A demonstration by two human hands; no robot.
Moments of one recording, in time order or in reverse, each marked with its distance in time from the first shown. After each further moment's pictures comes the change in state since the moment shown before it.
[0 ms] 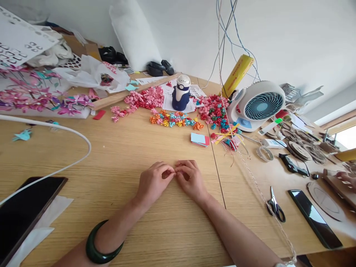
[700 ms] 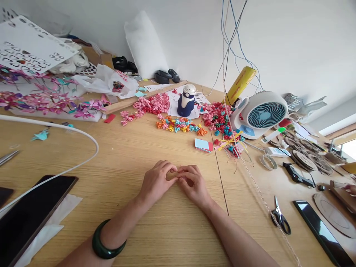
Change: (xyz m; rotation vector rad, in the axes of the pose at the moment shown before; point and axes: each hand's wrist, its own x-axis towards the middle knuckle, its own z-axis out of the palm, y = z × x) left_hand 0.009 -0.004 -0.009 0.059 0.003 0.086; right_hand 0.001 -0.005 -0.004 0.080 -0.047 -0.064
